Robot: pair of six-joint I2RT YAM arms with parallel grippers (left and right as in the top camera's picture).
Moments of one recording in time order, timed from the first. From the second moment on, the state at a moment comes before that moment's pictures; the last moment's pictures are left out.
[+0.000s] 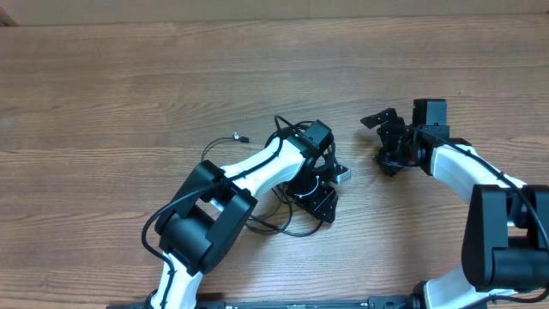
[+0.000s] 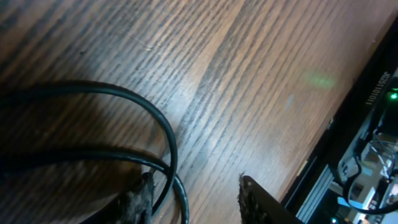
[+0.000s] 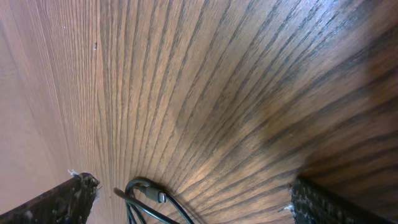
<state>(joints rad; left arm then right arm) -0.73 2.09 1.37 -0.86 0.63 0.05 -0.02 1.75 0.88 -0.20 -0.39 1.10</state>
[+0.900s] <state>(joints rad) -0.79 2.09 1.37 -0.83 0.67 -0.03 -0.02 1.75 0.88 -0.20 -0.39 1.10</state>
